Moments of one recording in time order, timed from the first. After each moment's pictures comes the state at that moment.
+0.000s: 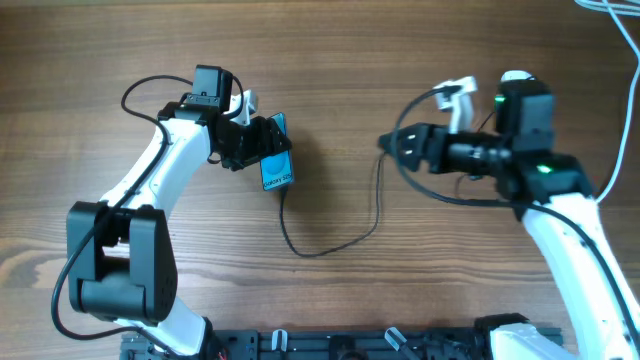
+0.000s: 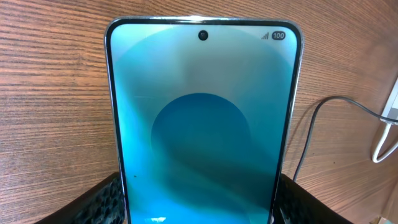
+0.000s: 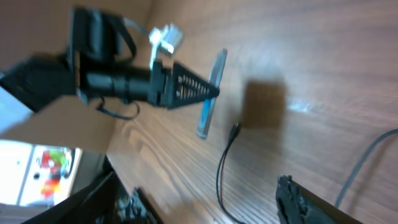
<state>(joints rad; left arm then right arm) -0.14 1.78 1.20 -0.71 0.46 -0.38 0.16 1.30 1.02 -0.55 -0.84 0.34</state>
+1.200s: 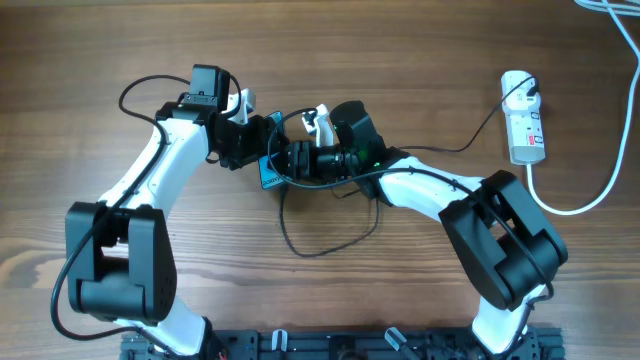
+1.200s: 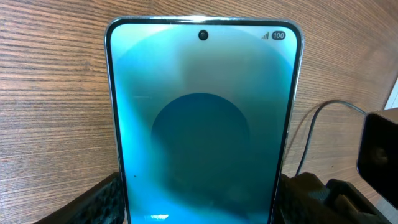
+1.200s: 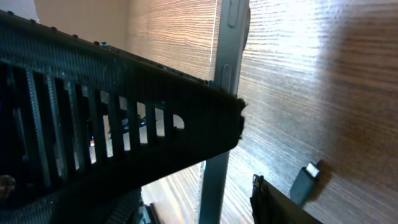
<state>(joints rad) -0.13 1.78 1.20 -0.70 0.46 -0.38 0.60 1.95 1.03 0.27 -0.74 0.87</state>
